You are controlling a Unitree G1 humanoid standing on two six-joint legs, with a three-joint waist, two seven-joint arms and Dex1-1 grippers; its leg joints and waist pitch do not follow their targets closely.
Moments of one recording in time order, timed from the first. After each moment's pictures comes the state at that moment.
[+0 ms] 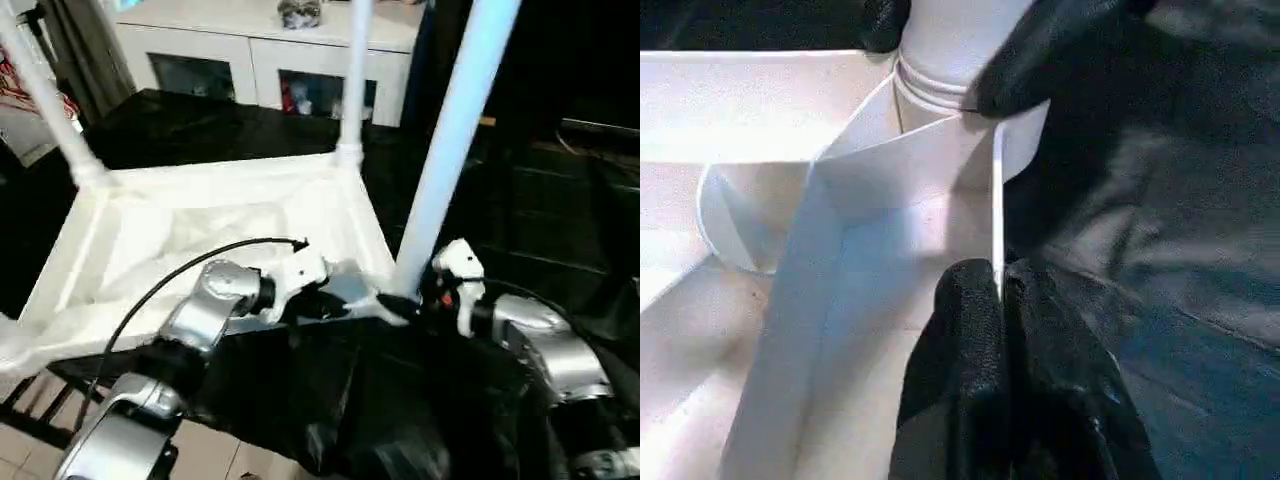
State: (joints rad) left arm -0.60 0.26 -0.30 0.62 0.04 0.03 -1.17; right arm -0.33 -0.39 0.09 0.32 0.16 0.24 0.97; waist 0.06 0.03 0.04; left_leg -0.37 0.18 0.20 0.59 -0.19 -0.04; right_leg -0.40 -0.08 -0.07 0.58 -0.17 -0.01
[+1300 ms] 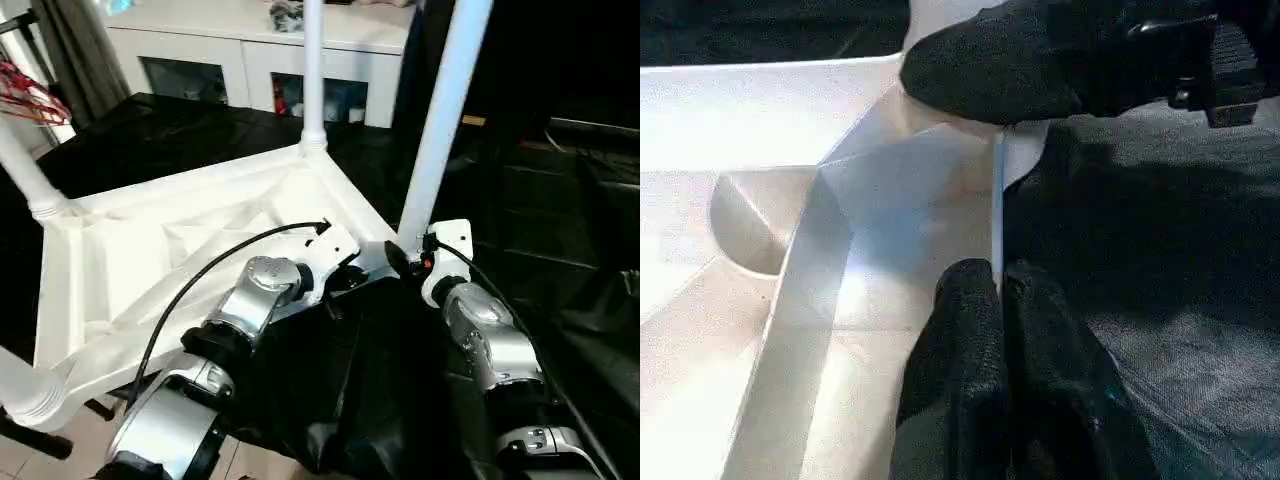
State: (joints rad) left arm -0.73 0.08 -0.26 0.82 0.10 0.10 -0.77; right arm -0.44 -0.08 -0.07 0.51 0.10 0.19 0.33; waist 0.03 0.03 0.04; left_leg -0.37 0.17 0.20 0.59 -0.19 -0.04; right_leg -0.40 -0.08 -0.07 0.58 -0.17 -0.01
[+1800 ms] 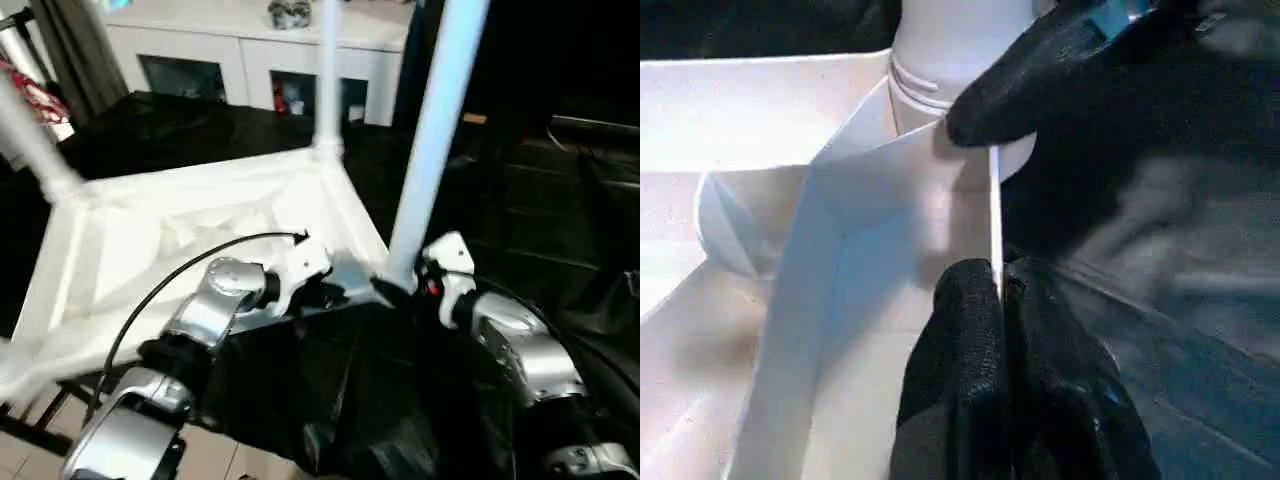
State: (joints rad) left arm -0.62 0.25 -0.30 0.65 0.04 0.04 -1.12; right arm -0.35 -0.32 0.08 0.40 0.13 0.17 0.81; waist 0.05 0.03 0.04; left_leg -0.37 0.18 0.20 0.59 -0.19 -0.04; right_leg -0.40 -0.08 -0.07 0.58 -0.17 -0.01
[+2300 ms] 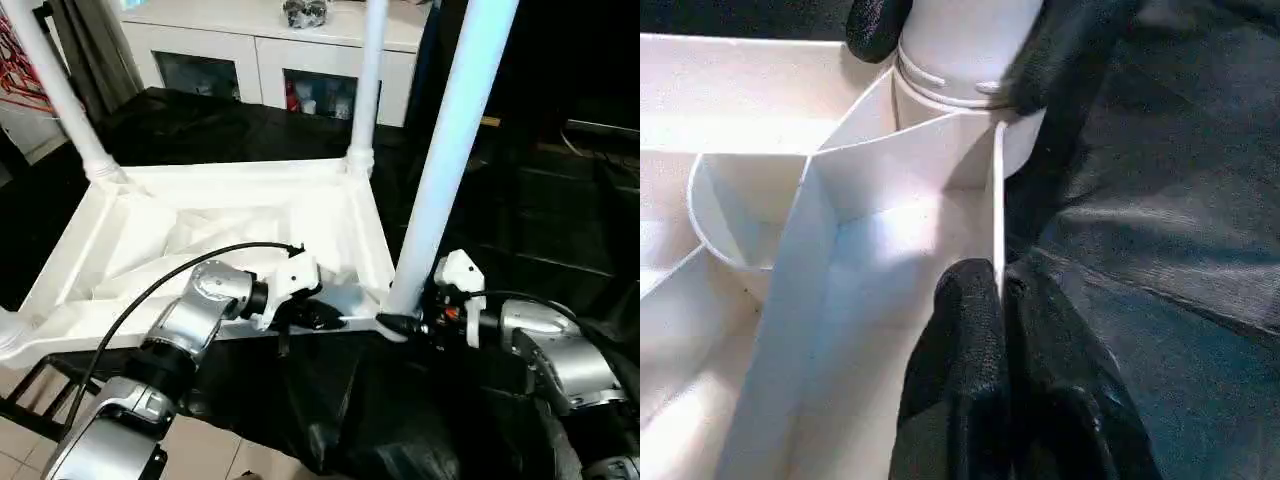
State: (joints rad) left arm -0.59 0.31 -0.32 0.58 0.01 0.06 -1.27; right arm -0.32 -0.44 0.13 0.32 0.19 0.19 1.08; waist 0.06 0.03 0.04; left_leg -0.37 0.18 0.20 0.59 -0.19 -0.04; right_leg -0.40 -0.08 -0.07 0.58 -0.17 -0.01
